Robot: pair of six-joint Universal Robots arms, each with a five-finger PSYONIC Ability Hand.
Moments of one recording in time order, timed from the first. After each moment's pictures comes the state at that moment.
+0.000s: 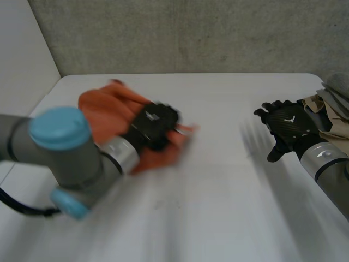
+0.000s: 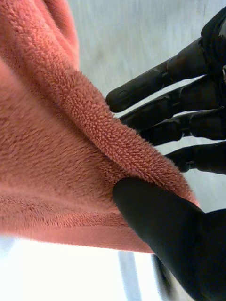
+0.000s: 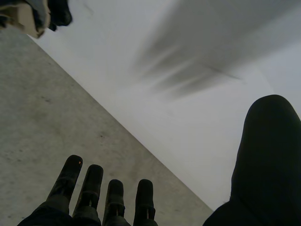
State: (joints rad) left arm 4.19 -2.09 -1.48 3.49 -1.27 3.34; right arm 1.72 -1.27 1.80 -0.36 1.22 2.68; left_hand 1.10 1.17 1.17 1.18 0.97; right_hand 0.20 0.22 0.21 0.23 0.06
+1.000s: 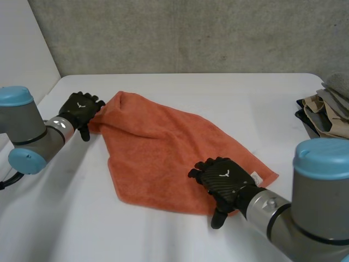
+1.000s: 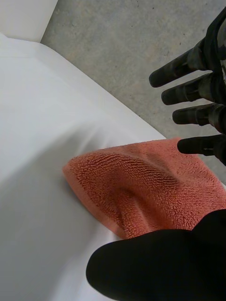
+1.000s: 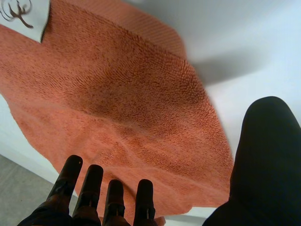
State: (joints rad) left arm 4.61 -2.41 -1.10 3.28 -1.26 3.79; right arm 2.12 -1.26 1.79 -0.04 1.31 2.82; left_hand 0.20 0.21 0.22 0.21 0.05; right_hand 0.20 0.22 0.21 0.23 0.06
